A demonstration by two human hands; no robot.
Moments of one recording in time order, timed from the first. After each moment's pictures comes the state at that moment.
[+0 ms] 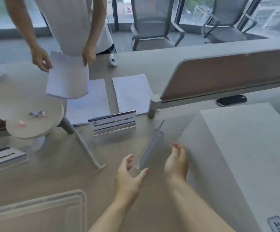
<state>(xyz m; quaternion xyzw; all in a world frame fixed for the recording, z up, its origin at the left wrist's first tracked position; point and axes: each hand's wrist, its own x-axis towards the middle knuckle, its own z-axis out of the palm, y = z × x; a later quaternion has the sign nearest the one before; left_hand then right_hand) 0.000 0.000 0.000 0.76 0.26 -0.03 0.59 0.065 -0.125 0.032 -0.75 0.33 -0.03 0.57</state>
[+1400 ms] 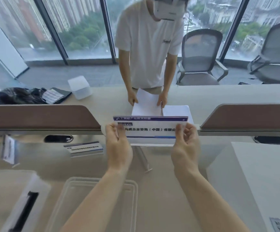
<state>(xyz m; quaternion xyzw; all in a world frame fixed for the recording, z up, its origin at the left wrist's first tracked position) -0.062 0.133 0.289 0.68 0.30 0.31 0.59 -0.007 -0.005 0.277 -0.68 0.03 -0.05 0.73</state>
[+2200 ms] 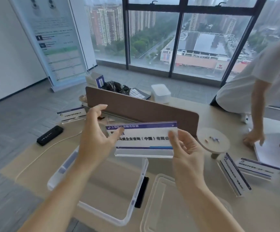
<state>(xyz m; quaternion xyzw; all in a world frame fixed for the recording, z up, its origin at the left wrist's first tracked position) -0.407 0.549 0.360 0.81 0.30 0.35 0.37 -0.289 0.368 0.346 -0.63 -0.19 0.12 0.75</state>
